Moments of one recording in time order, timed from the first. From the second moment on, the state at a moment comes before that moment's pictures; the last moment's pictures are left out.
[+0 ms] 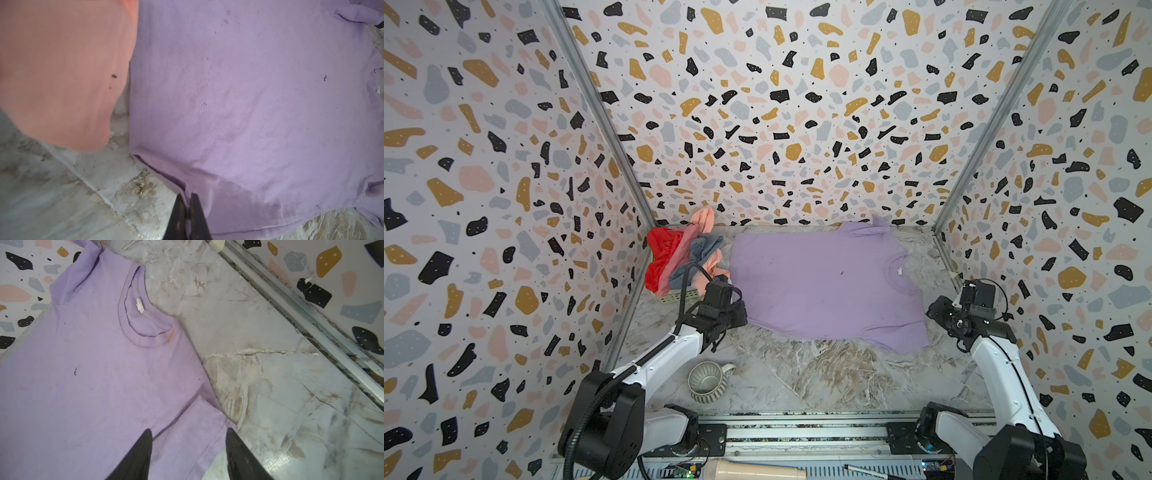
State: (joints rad) left arm -0.34 1.26 0.67 -0.24 0.03 -0.50; right arm -0.25 0.98 0.75 -0.58 -0.07 0.43
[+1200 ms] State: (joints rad) left arm -0.34 1.26 0.67 -0.19 0.07 -0.50; right arm 0.35 1.06 0.35 -0.21 -0.07 0.54
